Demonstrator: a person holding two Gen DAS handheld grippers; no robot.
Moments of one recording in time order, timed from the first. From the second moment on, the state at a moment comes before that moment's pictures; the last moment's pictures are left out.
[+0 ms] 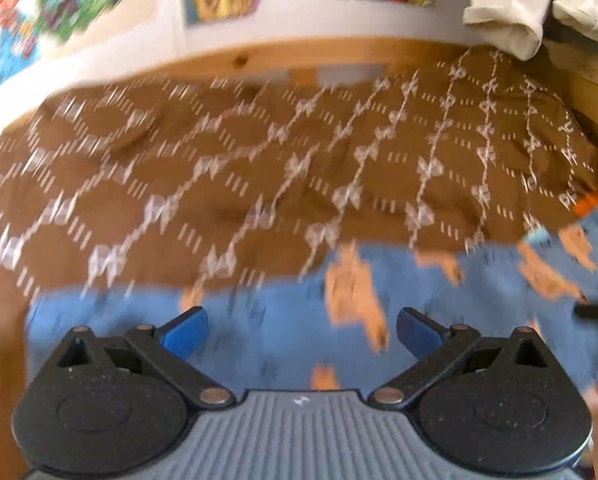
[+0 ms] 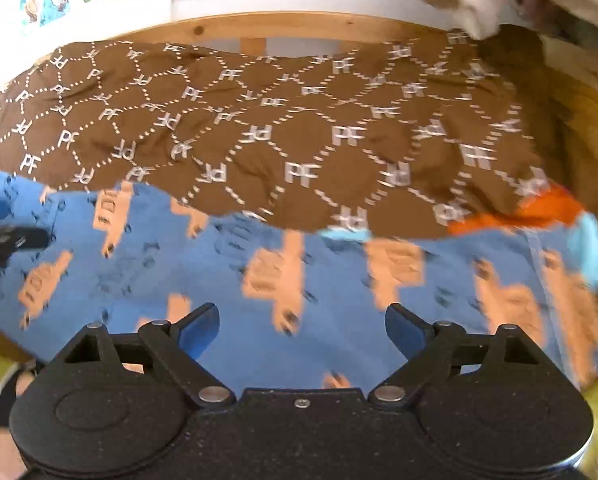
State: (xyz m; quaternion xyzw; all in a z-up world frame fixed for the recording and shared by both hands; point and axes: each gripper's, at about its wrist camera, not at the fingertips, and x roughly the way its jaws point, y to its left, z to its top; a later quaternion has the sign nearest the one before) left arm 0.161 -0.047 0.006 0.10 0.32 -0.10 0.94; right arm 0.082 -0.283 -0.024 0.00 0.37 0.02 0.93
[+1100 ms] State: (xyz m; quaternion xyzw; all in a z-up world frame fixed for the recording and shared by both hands) left arm 0.221 -0.059 -0.049 0.25 0.28 0.01 0.93; right arm 0.060 -0.274 -0.069 -0.04 0.36 0.04 0.93
